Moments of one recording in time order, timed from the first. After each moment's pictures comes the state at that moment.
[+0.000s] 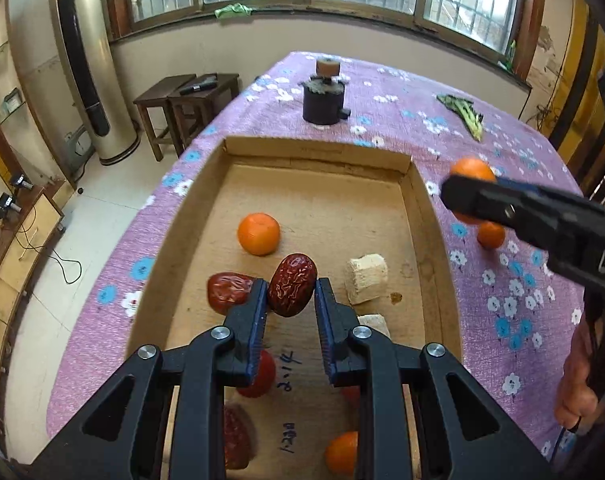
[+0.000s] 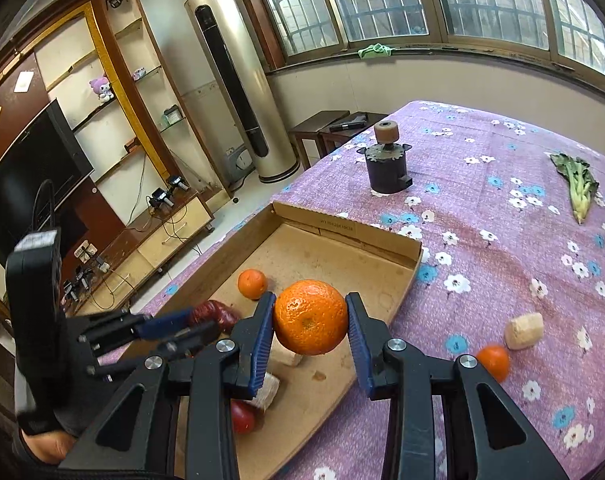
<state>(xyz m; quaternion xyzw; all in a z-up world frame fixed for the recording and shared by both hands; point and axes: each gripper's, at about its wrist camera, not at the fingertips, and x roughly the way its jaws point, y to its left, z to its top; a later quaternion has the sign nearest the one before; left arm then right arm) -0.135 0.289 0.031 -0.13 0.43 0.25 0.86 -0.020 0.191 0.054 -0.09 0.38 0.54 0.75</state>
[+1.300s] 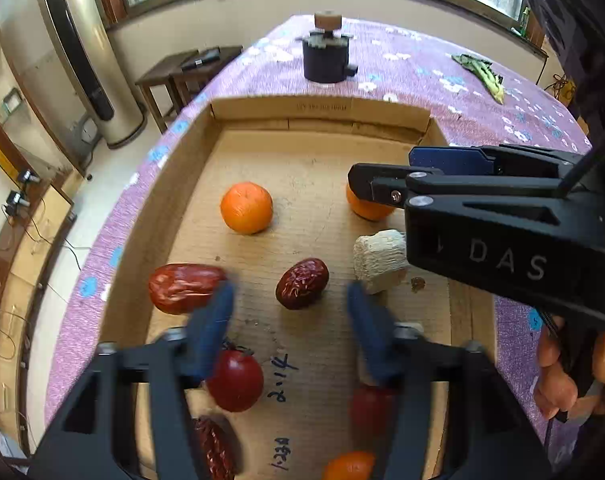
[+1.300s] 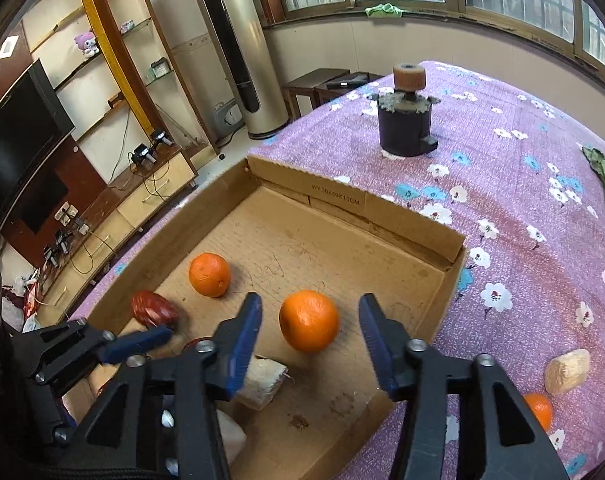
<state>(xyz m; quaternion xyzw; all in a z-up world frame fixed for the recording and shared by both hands) -0.115 0.286 0.008 -0.11 0.48 0.26 0.83 -0.003 0.257 0.004 -0.16 0.42 0.52 0.73</state>
